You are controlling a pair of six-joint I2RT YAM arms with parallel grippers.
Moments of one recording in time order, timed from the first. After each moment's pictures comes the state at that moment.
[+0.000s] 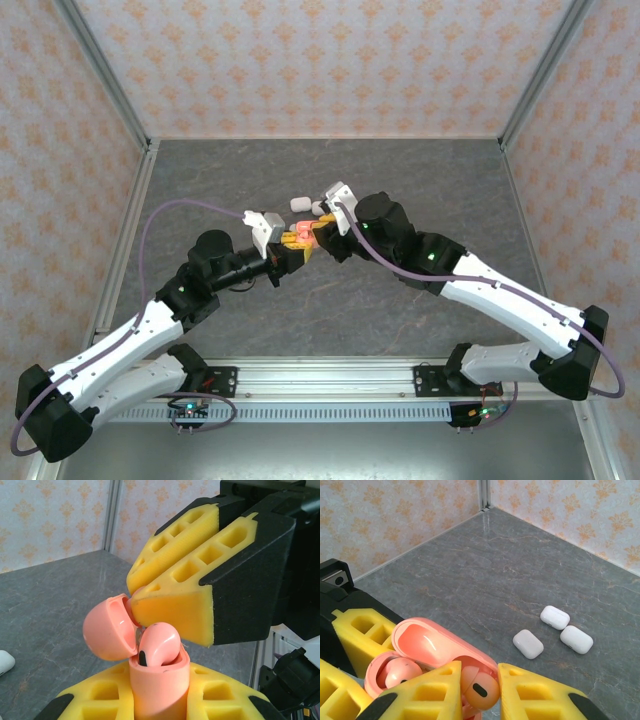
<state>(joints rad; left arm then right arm) -0.64 0.87 0.65 0.09 0.37 -0.23 0.95 1.21 1.21 -0.45 0.07 0.09</state>
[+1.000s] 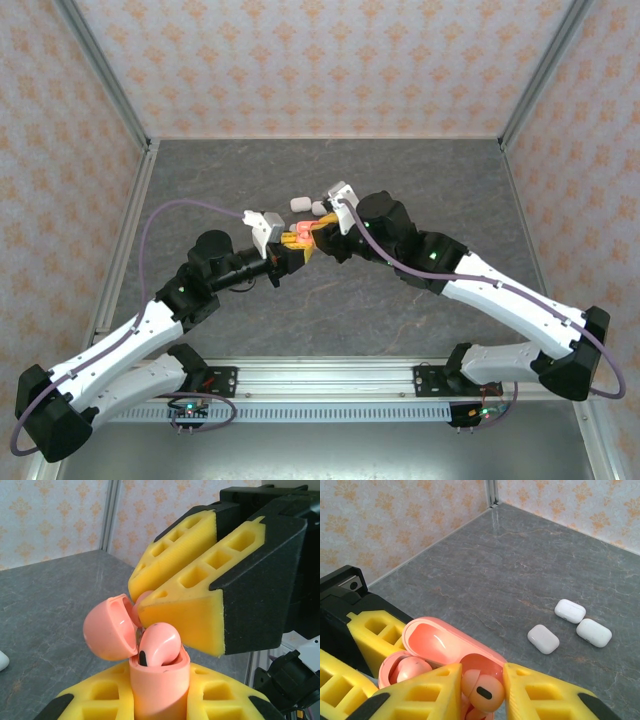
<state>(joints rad) -0.64 0.86 0.64 0.10 0.37 -0.26 0.95 1.20 1.22 -0.46 0.02 0.16</state>
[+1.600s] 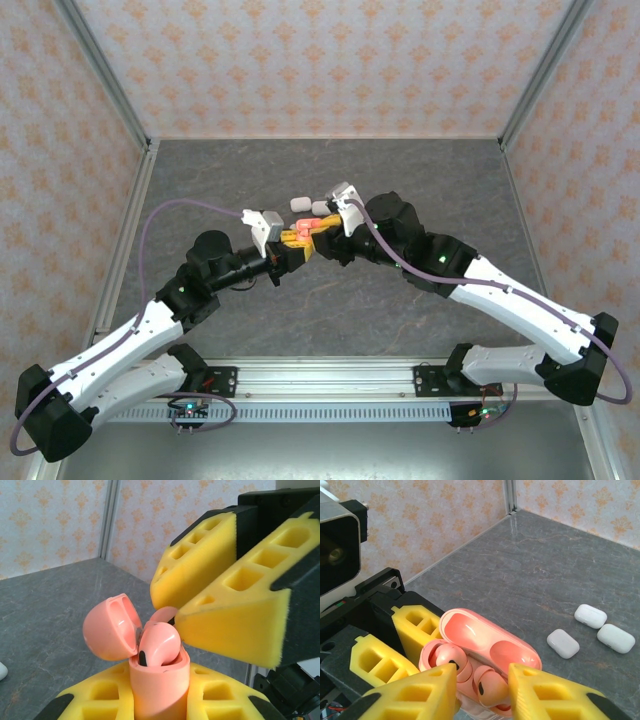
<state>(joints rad) -0.65 0.86 0.64 0.13 0.37 -0.26 0.95 1.16 1.22 -0.46 -0.05 0.19</state>
